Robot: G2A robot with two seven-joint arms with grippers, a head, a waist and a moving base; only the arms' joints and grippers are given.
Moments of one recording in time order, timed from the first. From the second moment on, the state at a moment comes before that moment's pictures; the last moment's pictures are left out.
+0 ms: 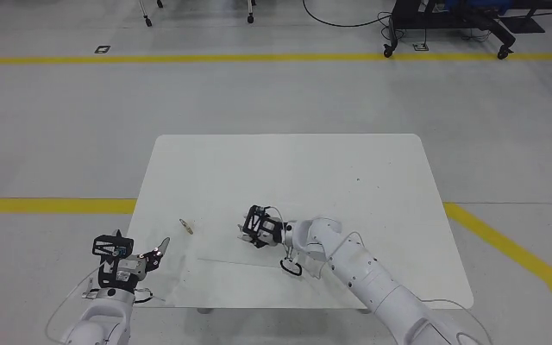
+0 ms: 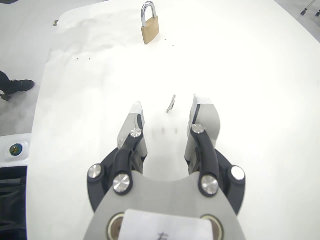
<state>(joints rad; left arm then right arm) 1.73 -1.15 -1.60 -1.80 1.33 0.00 0.00 -0.72 -1.41 0.65 -0.90 -1.31 -0.61 -0.02</state>
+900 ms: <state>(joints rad) 1.73 -1.15 -1.60 -1.80 1.33 0.00 0.00 -0.71 -1.46 0.63 -0.82 -1.43 -0.52 -0.23</state>
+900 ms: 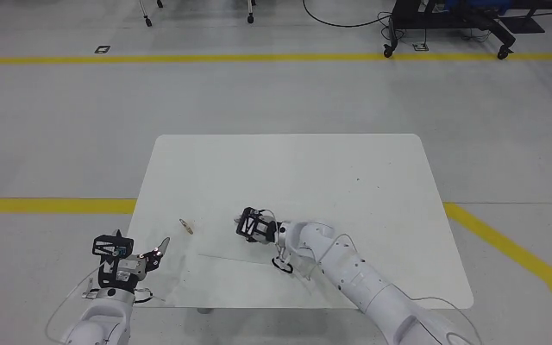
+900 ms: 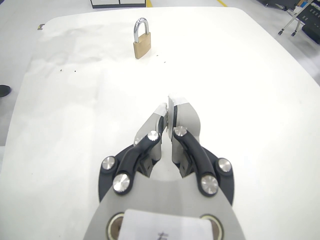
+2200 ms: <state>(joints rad) 1.73 -1.15 -1.60 -1.80 1.32 -0.01 0.00 -1.22 -1.22 1.15 -1.35 -1.61 -0.44 -0.83</state>
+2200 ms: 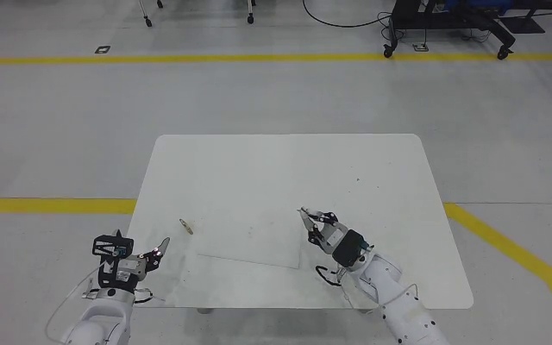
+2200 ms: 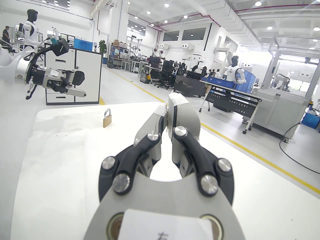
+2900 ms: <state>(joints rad) 1.64 -1.12 -1.75 -1.78 0.02 -0.46 -0.65 -1.12 -1.26 1.13 -1.28 -1.12 -0.56 -0.55</state>
